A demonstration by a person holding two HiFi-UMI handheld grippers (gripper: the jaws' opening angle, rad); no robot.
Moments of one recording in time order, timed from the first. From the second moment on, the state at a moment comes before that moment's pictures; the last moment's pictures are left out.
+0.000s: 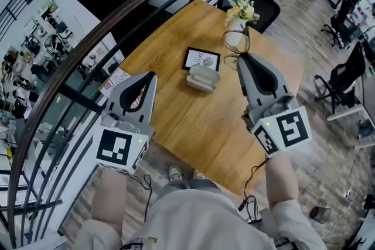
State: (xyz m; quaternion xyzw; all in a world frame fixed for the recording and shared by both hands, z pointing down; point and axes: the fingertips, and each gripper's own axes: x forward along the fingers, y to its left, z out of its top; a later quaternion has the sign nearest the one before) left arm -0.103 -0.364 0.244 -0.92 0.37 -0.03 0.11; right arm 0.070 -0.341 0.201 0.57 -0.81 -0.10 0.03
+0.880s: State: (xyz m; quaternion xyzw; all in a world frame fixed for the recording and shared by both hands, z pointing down) left arm -0.140 -0.270 0.207 -0.90 0.40 0.01 0.17; right arm 0.078 -0.196 0.171 0.60 -0.78 -0.16 0.01
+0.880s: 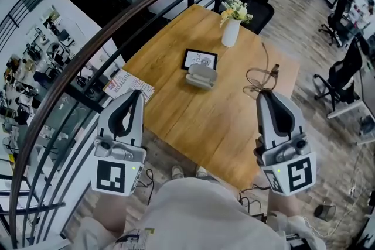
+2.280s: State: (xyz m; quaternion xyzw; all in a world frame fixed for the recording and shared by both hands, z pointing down) left arm -0.136 -0.262 0.234 -0.91 0.39 -0.02 0.14; right arm 0.072 -0.200 0.209 0.59 -0.81 -0.09 0.00
